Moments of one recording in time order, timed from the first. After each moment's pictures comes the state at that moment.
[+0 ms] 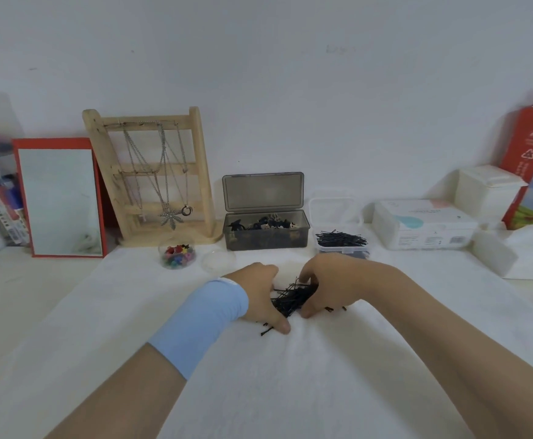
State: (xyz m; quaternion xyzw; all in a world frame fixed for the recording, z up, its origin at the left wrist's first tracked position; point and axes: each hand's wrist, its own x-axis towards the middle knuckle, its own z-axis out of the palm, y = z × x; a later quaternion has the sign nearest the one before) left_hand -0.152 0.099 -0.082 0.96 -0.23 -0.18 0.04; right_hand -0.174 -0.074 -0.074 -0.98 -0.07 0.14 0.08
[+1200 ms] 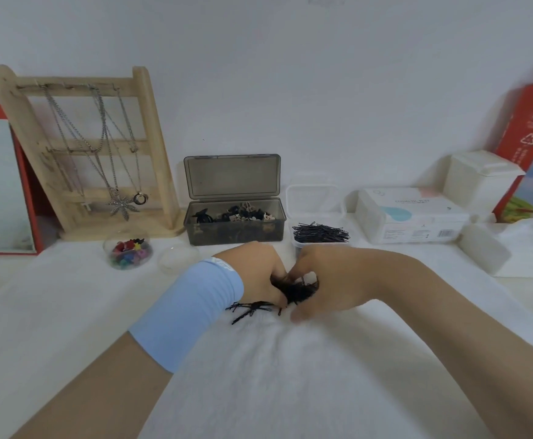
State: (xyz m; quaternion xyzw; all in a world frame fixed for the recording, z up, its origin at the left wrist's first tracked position) left_hand -0.103 0.049 -0.093 0.92 -0.36 -0.13 0.06; right_hand -0.167 -0.111 -0.070 -0.98 -0.12 0.15 0.08
